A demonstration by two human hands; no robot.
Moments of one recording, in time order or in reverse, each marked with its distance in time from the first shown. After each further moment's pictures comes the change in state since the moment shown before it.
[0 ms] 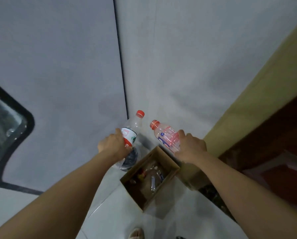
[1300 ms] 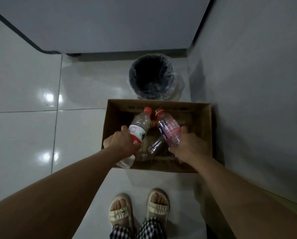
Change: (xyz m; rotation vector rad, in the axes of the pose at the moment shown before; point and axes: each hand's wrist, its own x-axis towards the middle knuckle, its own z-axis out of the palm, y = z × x) left_hand 0.101 0.075 0.486 -0.496 -0.358 -0.788; right_hand 0.247 0.040 0.459 -0.059 -0.466 -0.493
